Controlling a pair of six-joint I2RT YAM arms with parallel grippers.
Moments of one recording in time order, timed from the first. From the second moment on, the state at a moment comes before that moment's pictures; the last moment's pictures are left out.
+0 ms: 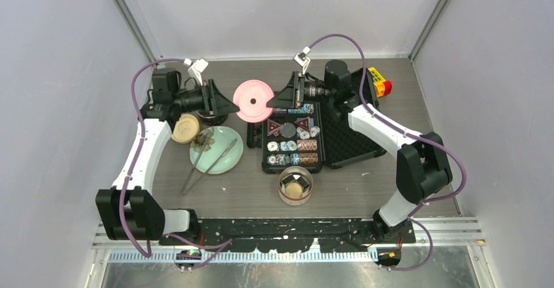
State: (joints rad) left arm -0.02 1.30 1.17 -0.46 1.00 -0.31; right arm 0.49 1.63 1.21 0.34 -0.97 0.90
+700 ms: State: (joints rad) left arm 0.00 1.30 1.08 -0.20 1.09 -0.56; right arm 0.49 1.63 1.19 0.44 -0.96 1.00
